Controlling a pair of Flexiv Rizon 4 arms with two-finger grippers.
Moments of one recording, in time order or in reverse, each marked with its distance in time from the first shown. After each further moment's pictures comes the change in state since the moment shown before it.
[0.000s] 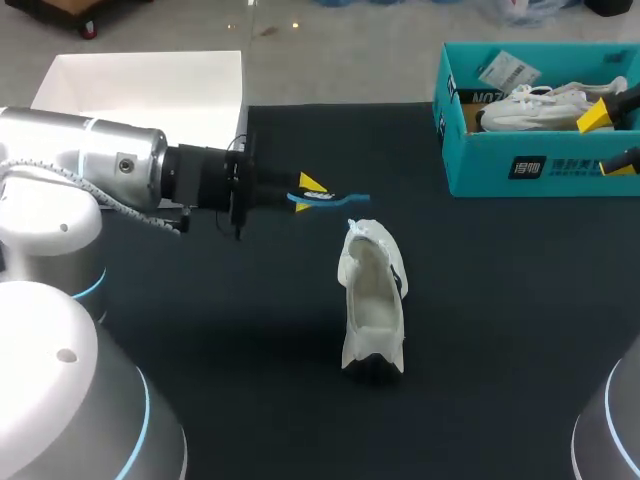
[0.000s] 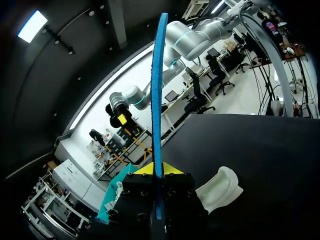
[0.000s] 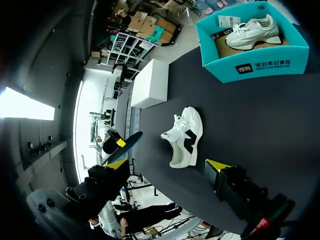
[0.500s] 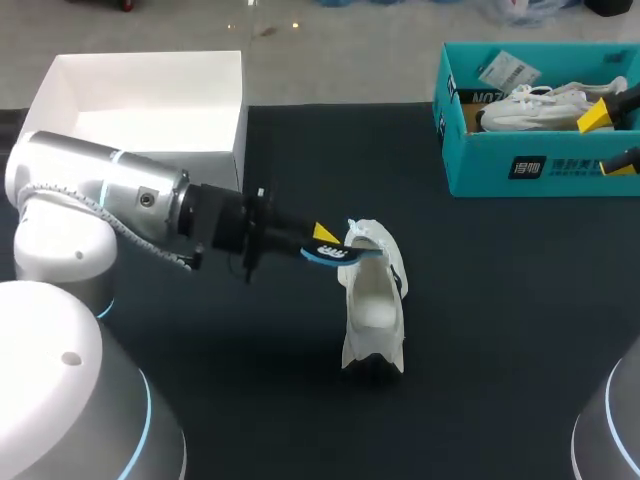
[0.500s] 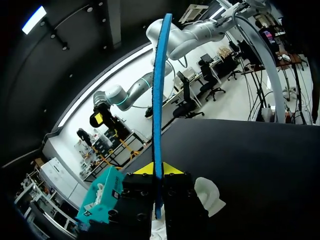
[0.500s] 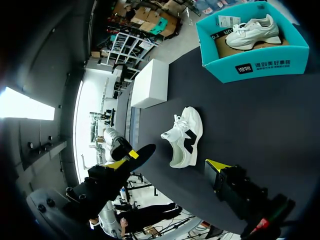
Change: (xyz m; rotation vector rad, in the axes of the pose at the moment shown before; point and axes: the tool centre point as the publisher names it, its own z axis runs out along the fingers) left arm 0.060 0.000 0.026 0.038 0.096 -0.054; right arm 0.000 0.000 -0.001 0.000 0.000 0.000
